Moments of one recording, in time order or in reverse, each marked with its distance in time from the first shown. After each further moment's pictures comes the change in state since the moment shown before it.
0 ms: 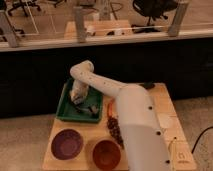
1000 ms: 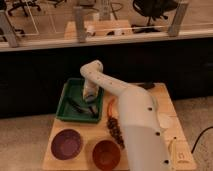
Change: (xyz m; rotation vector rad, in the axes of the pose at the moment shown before) arm 0.014 0.078 0.010 -0.103 -0.018 0.154
